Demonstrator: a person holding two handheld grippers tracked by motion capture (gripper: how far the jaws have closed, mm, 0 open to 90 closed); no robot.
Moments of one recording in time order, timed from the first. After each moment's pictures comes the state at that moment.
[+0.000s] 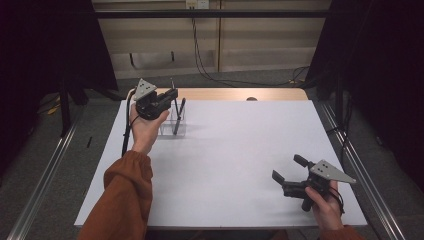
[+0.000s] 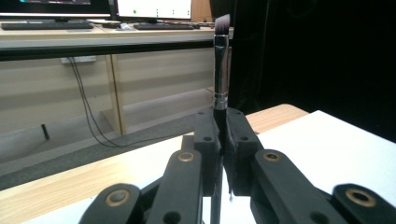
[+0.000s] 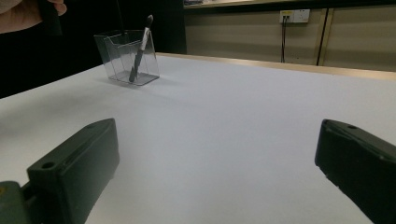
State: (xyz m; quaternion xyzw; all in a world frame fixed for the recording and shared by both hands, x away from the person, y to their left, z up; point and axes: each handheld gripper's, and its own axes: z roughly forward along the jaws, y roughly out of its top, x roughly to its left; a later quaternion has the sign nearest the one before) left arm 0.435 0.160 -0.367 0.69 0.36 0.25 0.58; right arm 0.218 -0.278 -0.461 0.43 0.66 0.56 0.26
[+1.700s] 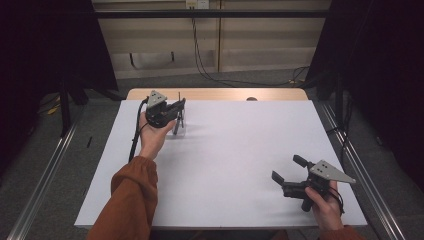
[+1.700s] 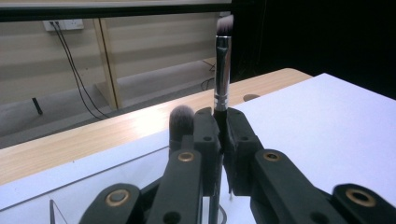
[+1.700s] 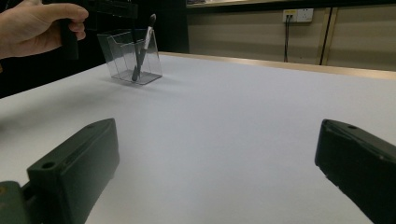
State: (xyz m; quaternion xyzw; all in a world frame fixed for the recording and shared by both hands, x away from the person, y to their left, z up) left arm 0.441 0.148 -0.409 0.72 0.36 0.23 0.54; right arm 0.218 -0.278 -0.461 0.42 0.66 0.56 0.26
